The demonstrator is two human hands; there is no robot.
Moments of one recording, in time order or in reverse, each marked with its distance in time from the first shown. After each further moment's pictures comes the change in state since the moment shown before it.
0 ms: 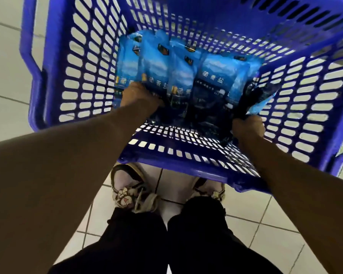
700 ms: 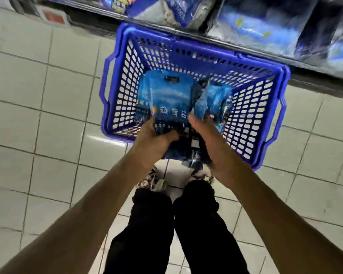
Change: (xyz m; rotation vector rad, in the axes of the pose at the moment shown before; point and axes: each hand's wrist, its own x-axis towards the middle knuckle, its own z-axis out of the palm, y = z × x) left_hand -0.317 0.078 -0.092 -0.748 -0.148 0.114; right_hand -0.244 -0.070 -0.139 0.647 -0.803 -0.173
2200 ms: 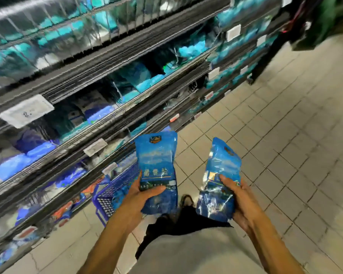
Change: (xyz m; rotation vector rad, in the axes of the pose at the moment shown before) left_hand -0.449 0.279 0.131 0.346 -0.665 0.009; right_hand -0.620 -0.094 -0.044 1.045 0.610 -0.531
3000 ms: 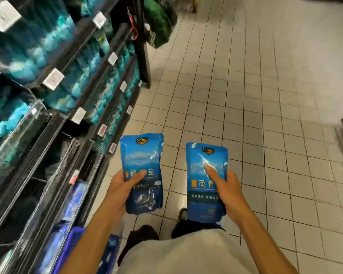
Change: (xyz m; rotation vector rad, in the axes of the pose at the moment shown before) left_hand 0.124 -0.047 0.373 0.507 -0.442 0.001; right_hand -0.025 -0.148 -0.287 -0.007 0.552 -0.315
